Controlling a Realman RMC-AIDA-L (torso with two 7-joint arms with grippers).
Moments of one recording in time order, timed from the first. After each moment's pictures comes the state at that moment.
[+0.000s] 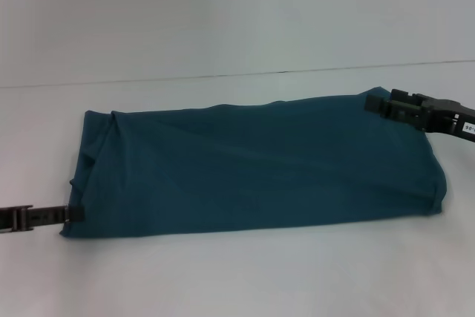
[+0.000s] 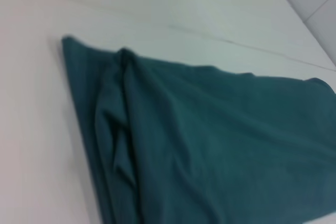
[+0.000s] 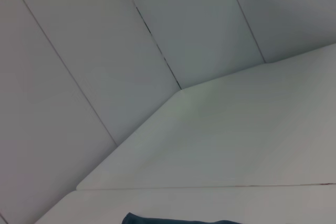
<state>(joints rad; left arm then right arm) -0.46 -2.11 0.53 1.08 2.38 1.60 -2.22 0.50 2.05 -0.49 -0.69 -1.90 -1.39 1.70</state>
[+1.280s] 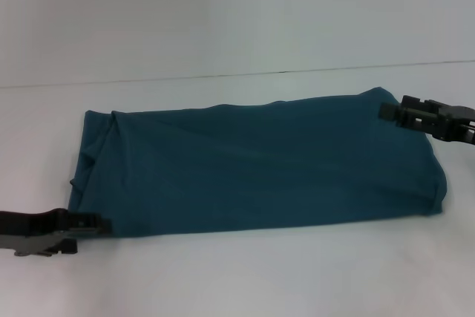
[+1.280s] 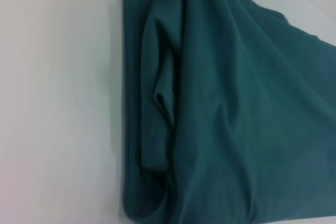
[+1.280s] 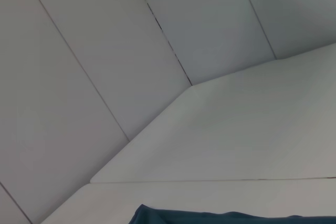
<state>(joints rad) -0.60 -2.06 0.56 0.83 2.55 1.51 -2.53 0.47 2.03 -0.49 -0.70 -1.89 -1.47 1.71</state>
